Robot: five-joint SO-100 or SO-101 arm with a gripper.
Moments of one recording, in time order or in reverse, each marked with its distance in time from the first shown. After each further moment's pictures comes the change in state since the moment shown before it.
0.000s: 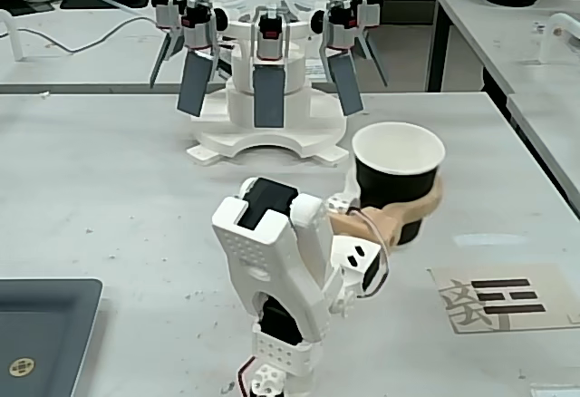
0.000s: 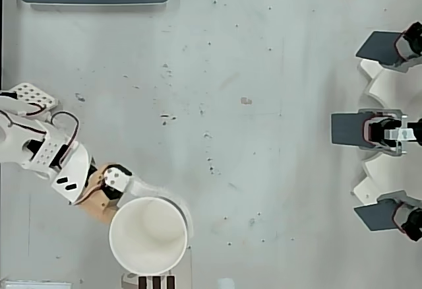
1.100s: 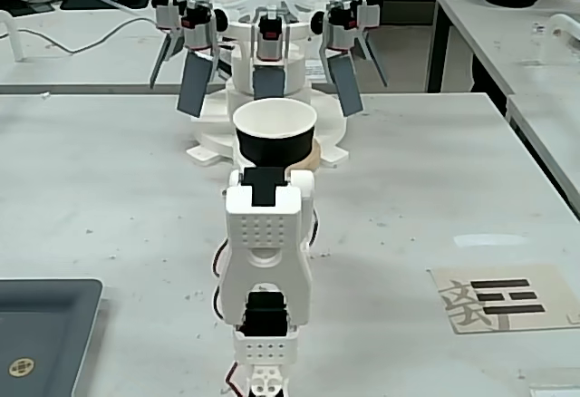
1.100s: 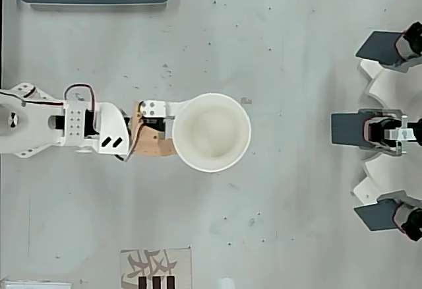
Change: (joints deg) arm -32.7 -5.1 -12.7 8.8 -3.6
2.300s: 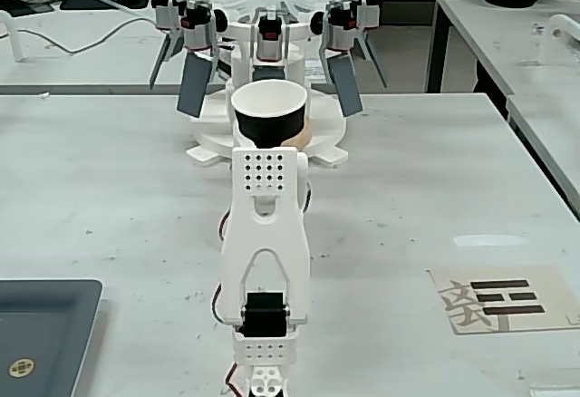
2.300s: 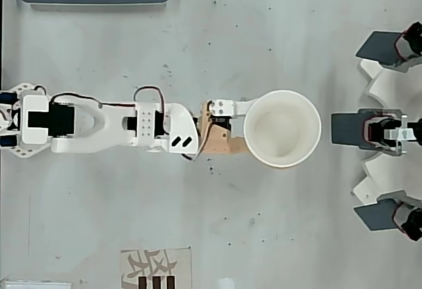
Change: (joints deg) arm -1.1 -39.9 -44.6 2.3 -2.4
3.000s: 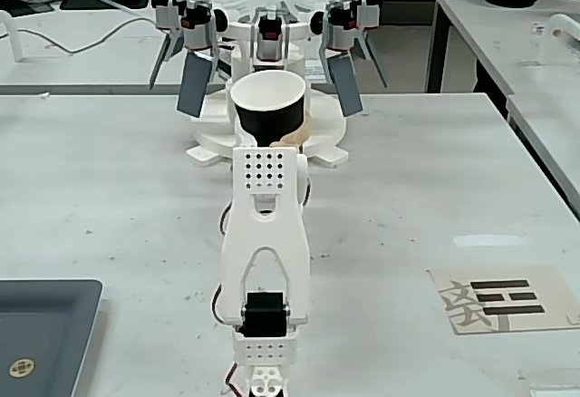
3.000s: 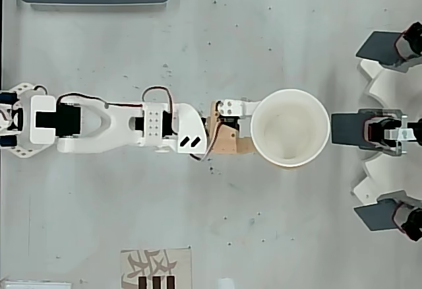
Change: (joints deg) arm 0.0 -3.1 -7.0 2.5 -0.4
